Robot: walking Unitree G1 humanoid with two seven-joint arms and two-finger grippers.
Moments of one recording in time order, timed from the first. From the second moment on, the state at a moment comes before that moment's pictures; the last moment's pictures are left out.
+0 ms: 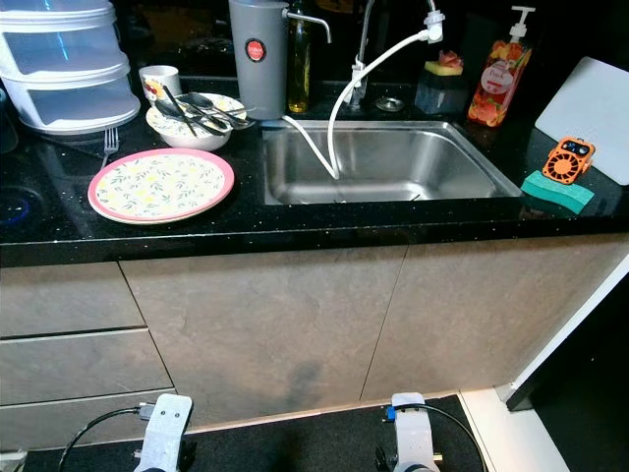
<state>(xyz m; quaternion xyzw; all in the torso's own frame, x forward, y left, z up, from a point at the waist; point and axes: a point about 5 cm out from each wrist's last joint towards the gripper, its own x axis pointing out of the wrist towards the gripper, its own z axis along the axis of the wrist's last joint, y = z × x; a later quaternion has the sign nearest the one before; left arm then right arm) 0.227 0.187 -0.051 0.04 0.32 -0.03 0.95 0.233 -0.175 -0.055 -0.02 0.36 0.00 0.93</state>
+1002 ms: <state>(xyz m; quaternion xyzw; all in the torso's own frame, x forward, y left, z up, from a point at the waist) 0.231 0.188 -0.048 -0.01 0.31 0.02 0.95 0.230 -0.174 -0.057 0.00 0.37 -0.01 0.93</state>
